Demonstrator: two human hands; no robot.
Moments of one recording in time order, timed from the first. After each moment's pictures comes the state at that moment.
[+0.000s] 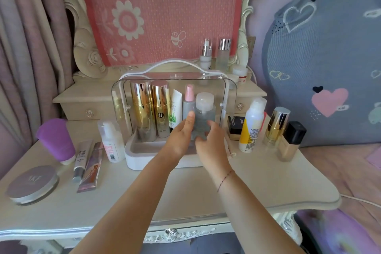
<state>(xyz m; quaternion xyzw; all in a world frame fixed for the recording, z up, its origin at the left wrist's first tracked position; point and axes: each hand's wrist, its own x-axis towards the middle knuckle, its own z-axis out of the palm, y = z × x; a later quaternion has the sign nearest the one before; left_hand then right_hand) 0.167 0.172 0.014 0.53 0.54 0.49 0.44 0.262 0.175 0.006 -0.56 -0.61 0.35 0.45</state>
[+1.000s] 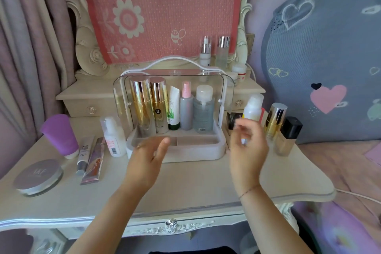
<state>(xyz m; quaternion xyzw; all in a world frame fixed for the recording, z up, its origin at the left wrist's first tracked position) 0.113 0.103 -0.022 0.62 0.62 0.46 0.10 0.319 0.146 0.001 -0.48 -0.53 0.15 0.69</state>
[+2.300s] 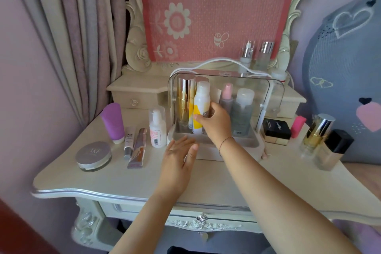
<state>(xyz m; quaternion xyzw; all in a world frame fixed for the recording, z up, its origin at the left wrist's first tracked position) 0.102 0.079 -0.041 0.60 0.62 0.51 0.06 0.184 0.199 0.018 -0.47 -0.69 0.32 0.45</state>
